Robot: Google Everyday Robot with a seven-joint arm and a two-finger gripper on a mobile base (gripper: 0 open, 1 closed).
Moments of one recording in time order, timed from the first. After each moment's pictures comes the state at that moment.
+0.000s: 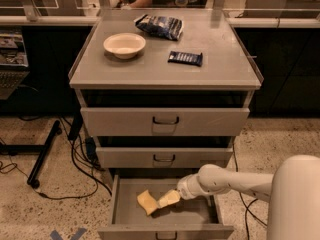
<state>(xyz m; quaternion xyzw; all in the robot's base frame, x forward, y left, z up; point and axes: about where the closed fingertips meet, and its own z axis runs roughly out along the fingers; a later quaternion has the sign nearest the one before) 0.545 -0.060 0.314 -0.34 0.88 0.26 0.21</state>
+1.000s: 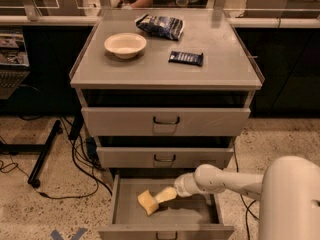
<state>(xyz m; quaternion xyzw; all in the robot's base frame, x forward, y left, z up) 0.573 -0.050 0.292 -0.31 0.88 0.27 0.23</state>
